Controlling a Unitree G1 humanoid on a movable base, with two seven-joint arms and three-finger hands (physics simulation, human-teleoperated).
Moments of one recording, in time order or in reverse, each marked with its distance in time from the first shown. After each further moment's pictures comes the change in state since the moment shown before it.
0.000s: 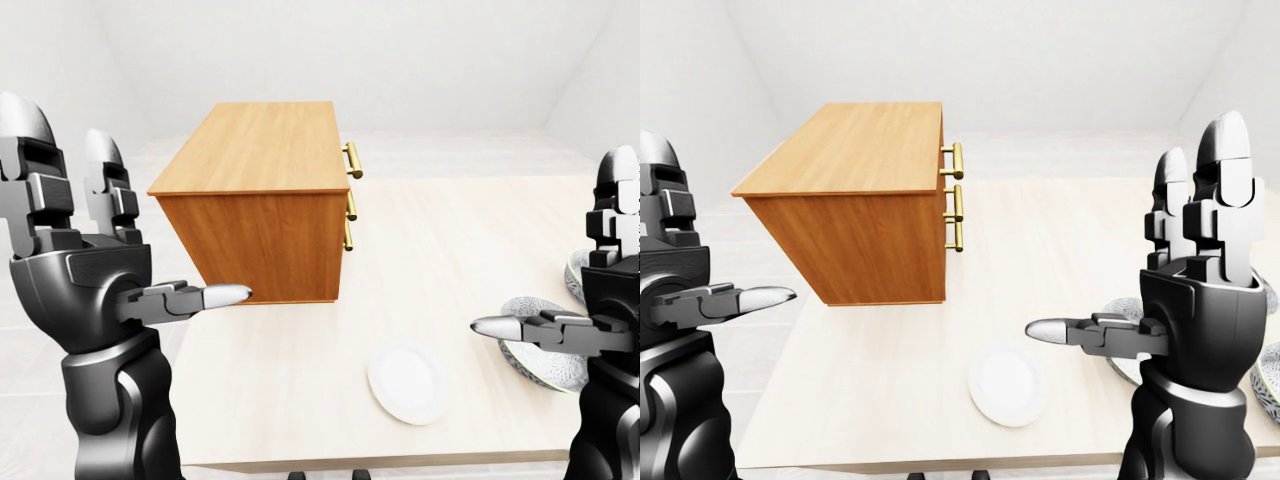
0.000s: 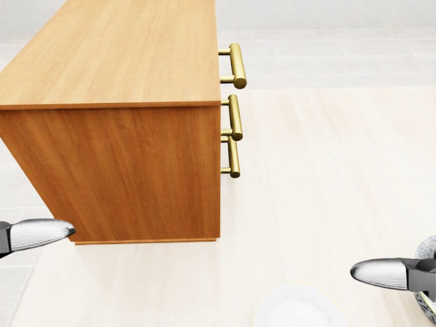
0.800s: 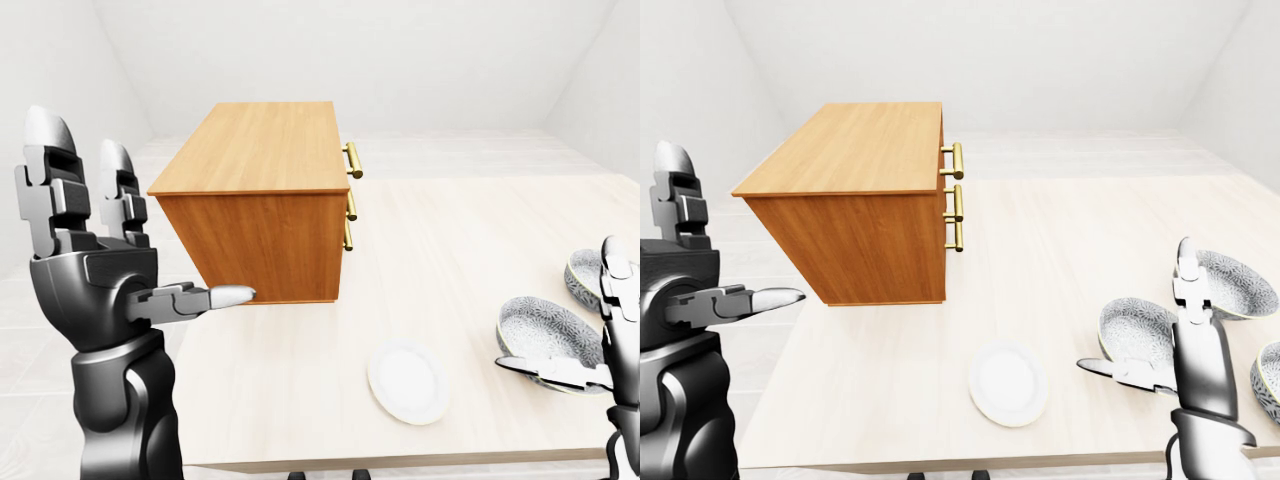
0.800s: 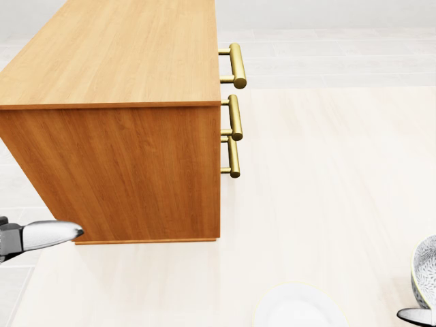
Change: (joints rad) left arm 0.016 -0.006 -0.008 0.020 0.032 0.000 -0.015; right arm 0.198 0.087 -0.224 0.269 -0.446 -0.082 0.129
